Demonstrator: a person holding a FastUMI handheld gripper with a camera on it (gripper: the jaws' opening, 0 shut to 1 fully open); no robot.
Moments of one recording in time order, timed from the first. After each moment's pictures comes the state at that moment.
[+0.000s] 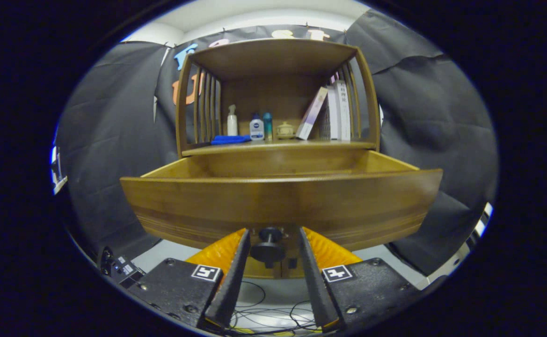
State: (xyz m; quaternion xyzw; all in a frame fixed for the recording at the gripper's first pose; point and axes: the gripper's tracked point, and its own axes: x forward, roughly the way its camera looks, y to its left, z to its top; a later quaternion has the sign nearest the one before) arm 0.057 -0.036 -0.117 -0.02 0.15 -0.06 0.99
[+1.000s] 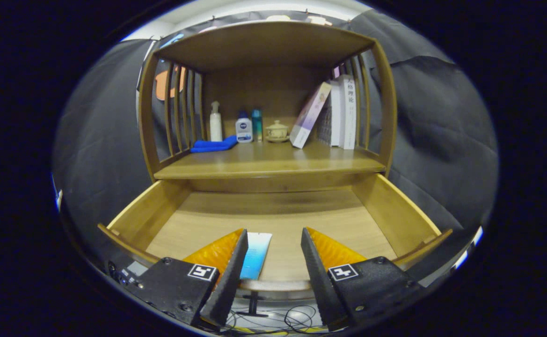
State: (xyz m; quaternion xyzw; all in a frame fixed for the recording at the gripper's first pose) arm 0.165 -0.057 -0.072 -0.02 0.24 -0.09 0.97
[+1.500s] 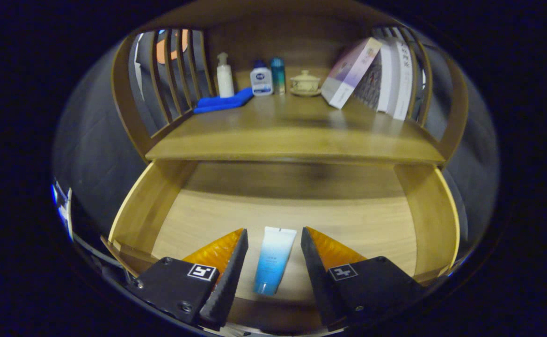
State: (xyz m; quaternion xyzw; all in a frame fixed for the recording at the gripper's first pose) arm 0.215 -0.043 -0.112 0.00 0.45 -0.03 0.89
